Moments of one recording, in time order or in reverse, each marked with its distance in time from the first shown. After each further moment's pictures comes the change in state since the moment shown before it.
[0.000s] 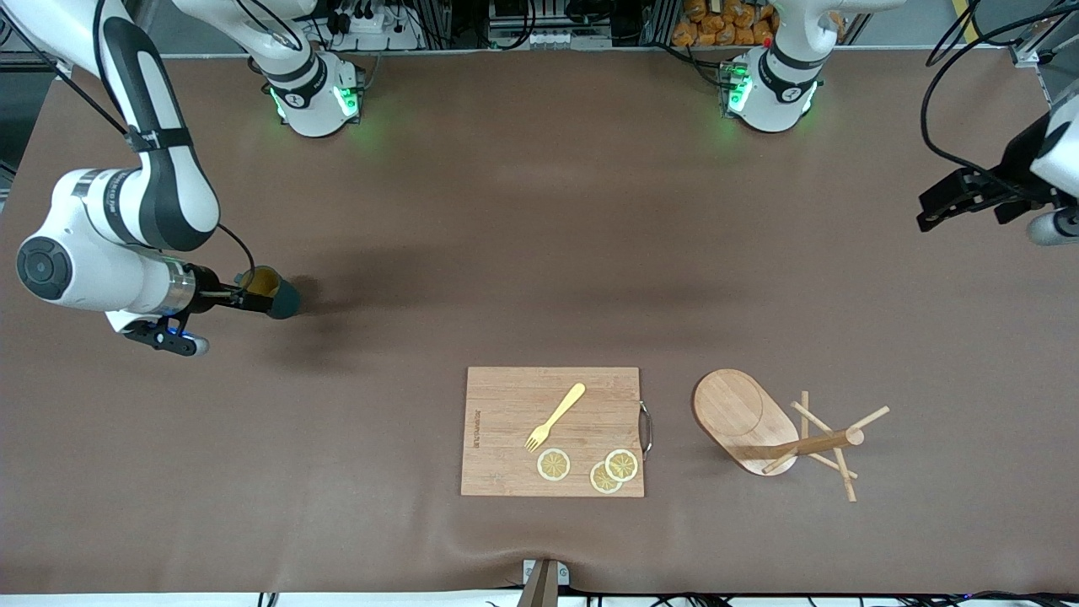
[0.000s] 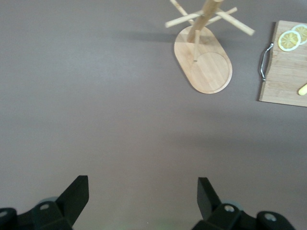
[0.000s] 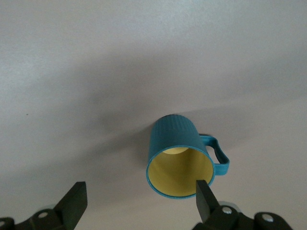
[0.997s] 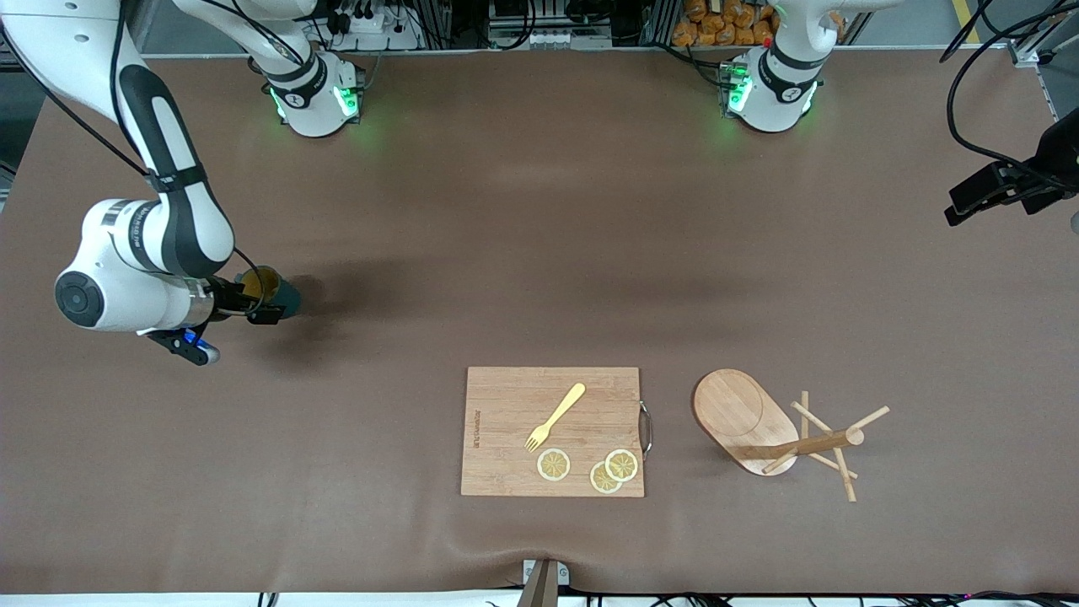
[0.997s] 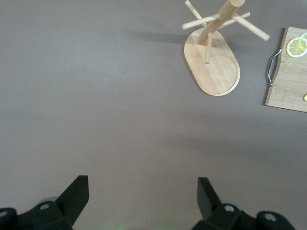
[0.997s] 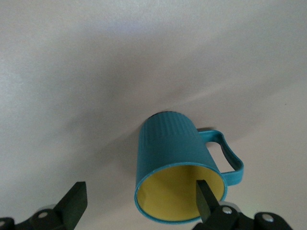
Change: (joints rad) left arm 0.034 -0.006 -0.001 0.009 0.000 -0.012 -0.001; right arm -0.017 0.114 -0.002 -0.001 0.025 0.027 0.144
